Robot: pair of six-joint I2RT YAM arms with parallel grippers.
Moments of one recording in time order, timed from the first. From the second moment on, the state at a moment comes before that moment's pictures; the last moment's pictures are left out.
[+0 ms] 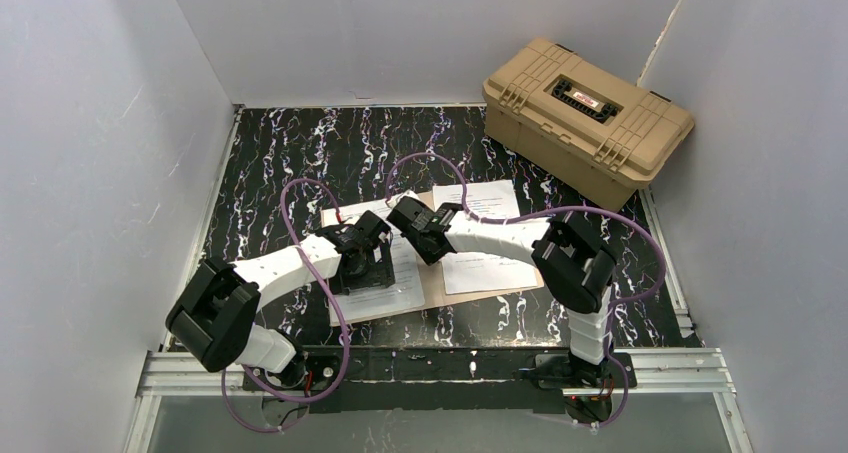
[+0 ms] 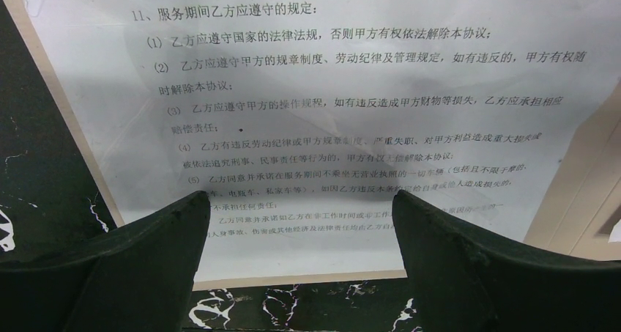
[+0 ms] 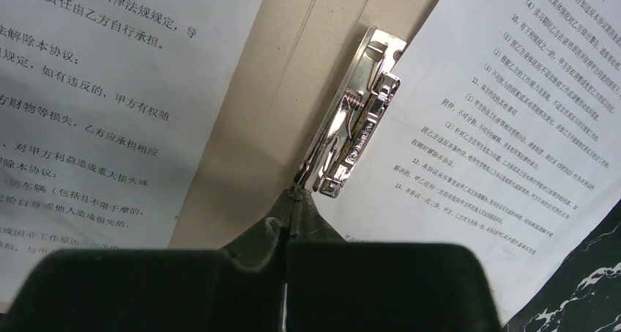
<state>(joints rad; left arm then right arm) -0.68 1.42 0.73 -0.65 -0.16 -0.81 1.02 1.93 1.35 -0.63 0.31 0.25</state>
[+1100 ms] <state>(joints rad) -0.68 1.42 0.74 -0.65 -0.16 -0.81 1.04 1.91 1.27 -0.55 0.34 0.29</state>
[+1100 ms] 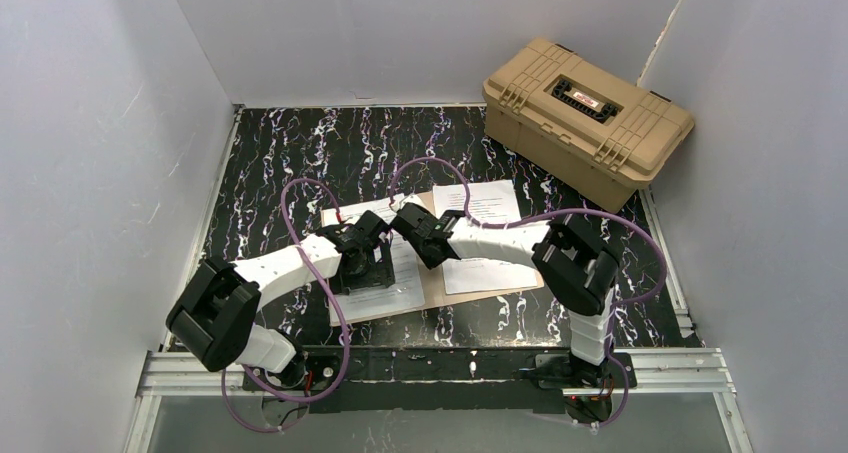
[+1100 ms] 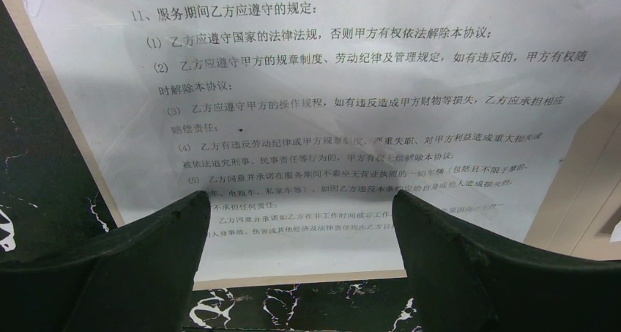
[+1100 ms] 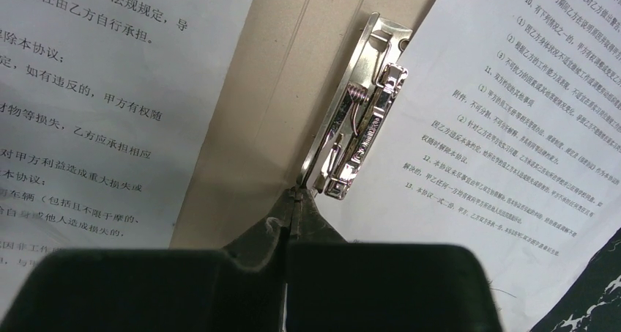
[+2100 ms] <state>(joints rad) -0.68 1.39 0.73 -0.65 -0.14 -0.78 1.04 1.93 1.44 -0.64 0.26 0.39</state>
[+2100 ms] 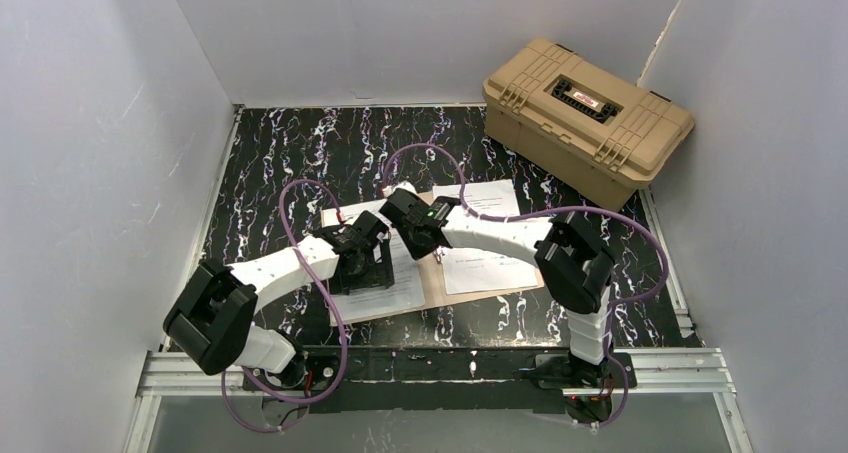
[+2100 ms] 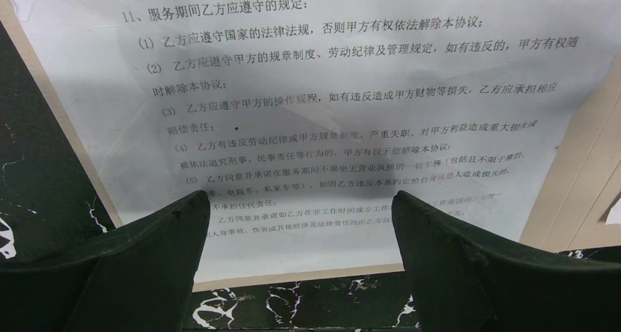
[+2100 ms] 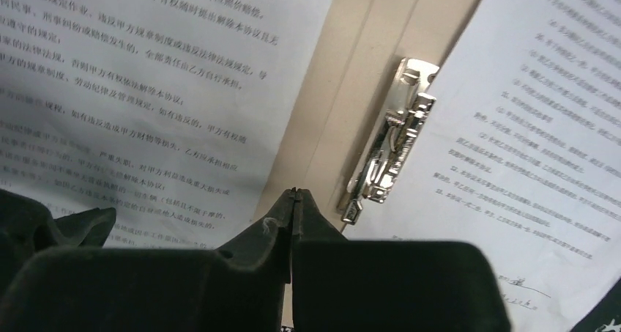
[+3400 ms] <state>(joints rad) -0.68 1.13 0.79 -0.78 -0.13 -0.74 0.90 1.99 1.41 -0.56 0.23 0.40</state>
